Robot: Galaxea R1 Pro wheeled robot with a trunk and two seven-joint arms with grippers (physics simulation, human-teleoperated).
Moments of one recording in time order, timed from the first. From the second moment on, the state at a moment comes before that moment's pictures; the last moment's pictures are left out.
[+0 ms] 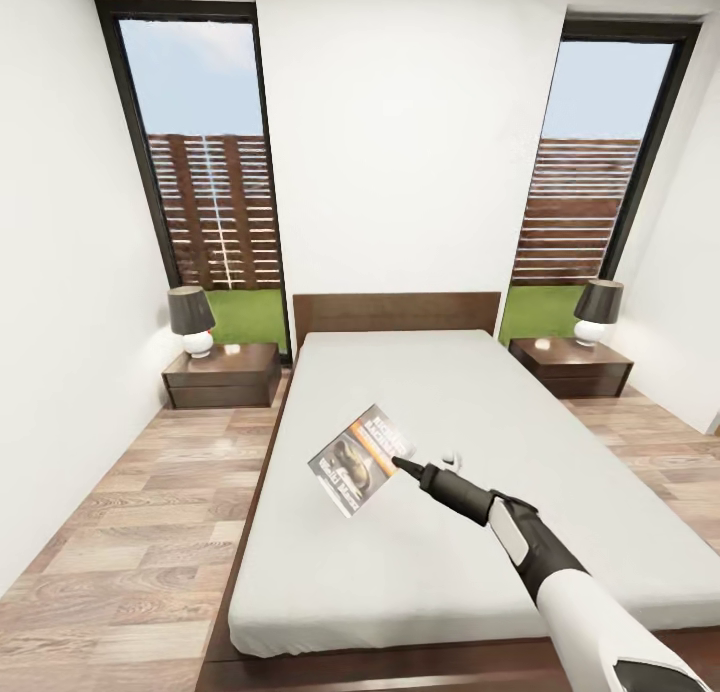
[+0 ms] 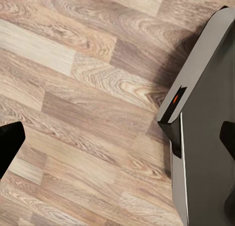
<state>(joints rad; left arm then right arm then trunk) 0.11 0.19 -0.72 0.01 1.17 -0.20 -0.04 -0.73 0.00 -0.13 -0.52 -0.38 0.36 0.95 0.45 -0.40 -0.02</state>
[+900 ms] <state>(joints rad) 0.10 0.19 -0.73 0.01 1.17 -0.22 -0.04 -0.72 0.01 -0.04 -0.52 -0.38 0.61 0.80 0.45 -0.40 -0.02</state>
